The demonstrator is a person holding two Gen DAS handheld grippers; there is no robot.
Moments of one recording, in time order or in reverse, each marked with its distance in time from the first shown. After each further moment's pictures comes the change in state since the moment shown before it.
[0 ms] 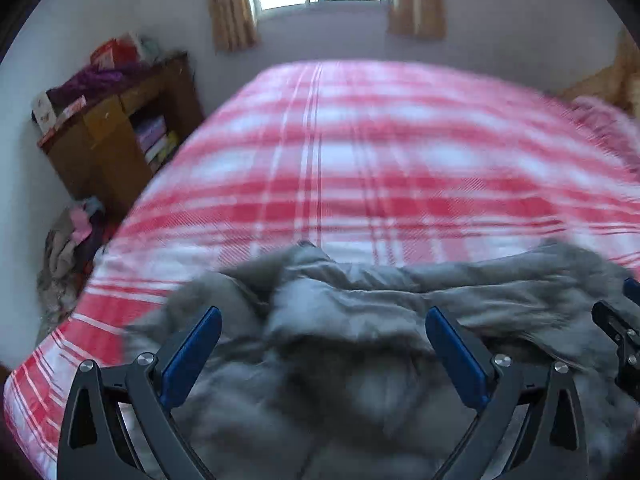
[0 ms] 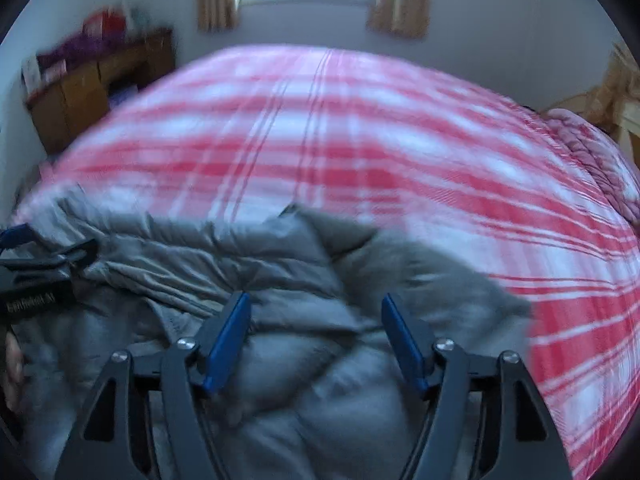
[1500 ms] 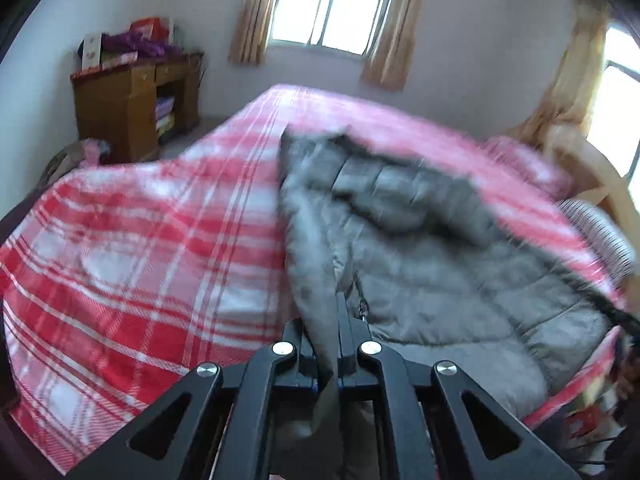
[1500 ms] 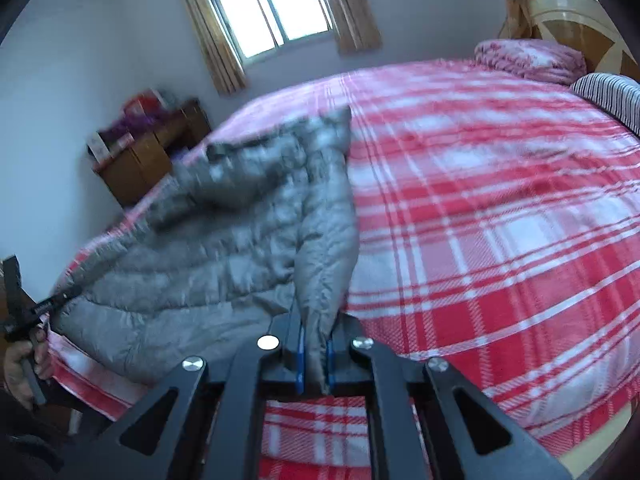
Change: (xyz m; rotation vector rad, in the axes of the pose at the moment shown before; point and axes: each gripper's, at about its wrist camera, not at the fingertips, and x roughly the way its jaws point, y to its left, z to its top) left arm -0.360 0.145 -0.360 -0.165 -0.156 -0.291; right arm -0.361 -0.072 -0.368 0.258 -0.156 0.236
